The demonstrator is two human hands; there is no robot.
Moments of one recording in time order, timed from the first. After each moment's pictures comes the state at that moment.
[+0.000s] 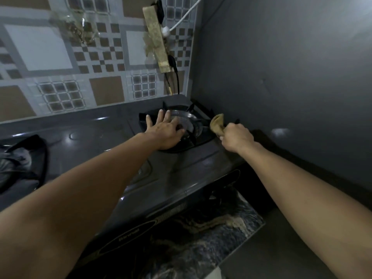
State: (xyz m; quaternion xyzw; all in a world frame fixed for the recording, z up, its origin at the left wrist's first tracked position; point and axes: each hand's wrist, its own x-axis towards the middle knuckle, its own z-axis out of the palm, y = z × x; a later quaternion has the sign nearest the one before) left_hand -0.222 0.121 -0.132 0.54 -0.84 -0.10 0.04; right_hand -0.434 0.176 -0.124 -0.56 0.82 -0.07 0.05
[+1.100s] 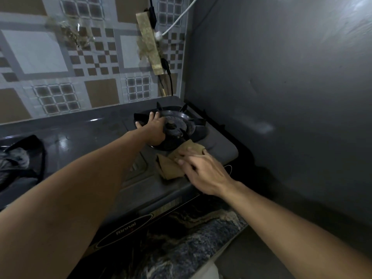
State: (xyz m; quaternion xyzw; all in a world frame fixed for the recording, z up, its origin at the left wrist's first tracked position) left_hand -0.211 0.116 -0.128 0.56 -0.81 -0.18 0.02; right_hand -0.360 0.276 -0.153 -0.77 0.60 -0.17 0.11
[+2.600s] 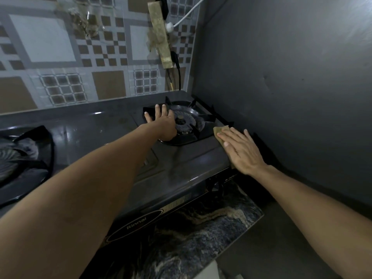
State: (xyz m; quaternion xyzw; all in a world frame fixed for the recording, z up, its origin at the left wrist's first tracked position) left_hand -0.214 0.118 -0.128 0.57 -0.81 -0.13 -0.02; right_hand -0.455 0.234 -0.174 -0.74 0.66 -0.15 -0.04
